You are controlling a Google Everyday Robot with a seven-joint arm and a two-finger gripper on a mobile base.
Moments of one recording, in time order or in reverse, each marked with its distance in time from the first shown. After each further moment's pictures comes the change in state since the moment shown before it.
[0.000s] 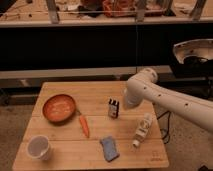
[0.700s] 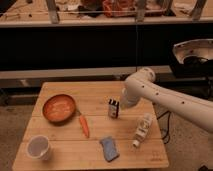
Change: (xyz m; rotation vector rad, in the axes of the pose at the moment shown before) arm -0.011 -0.008 0.009 -0.005 -0.042 -0.054
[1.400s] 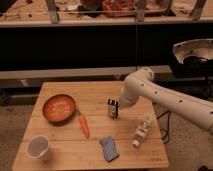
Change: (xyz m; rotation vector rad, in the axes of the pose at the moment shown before) arm -0.004 -0.007 0.008 -0.005 -0.042 -0.049
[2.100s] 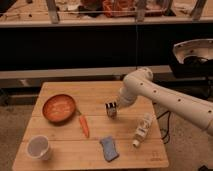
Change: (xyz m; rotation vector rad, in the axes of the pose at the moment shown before) arm -0.011 -0.004 0.002 -0.003 -0.039 -0.042
